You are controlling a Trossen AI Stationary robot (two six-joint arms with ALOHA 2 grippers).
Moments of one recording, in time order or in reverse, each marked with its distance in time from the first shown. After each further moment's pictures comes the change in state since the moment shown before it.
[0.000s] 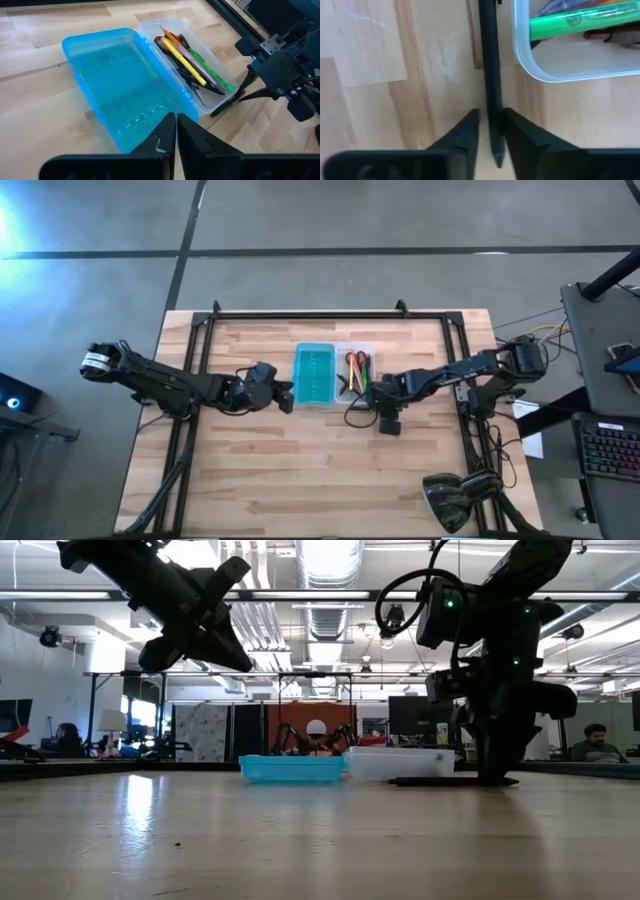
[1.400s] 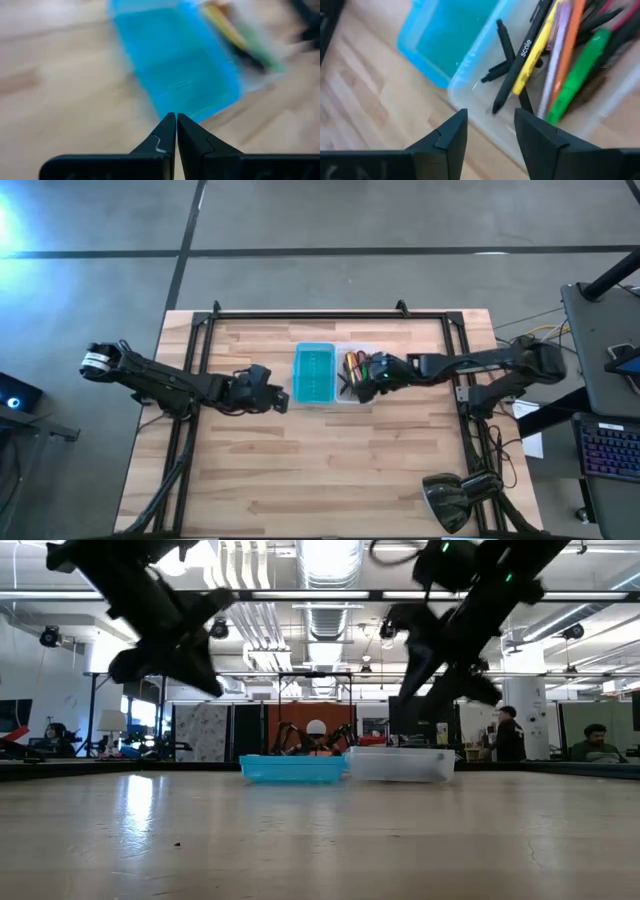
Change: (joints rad) left arm 0.000 -0.003 0.000 -0.226 0.033 -0.191; right arm -0.139 -0.246 0.023 0.250 0.042 0.801
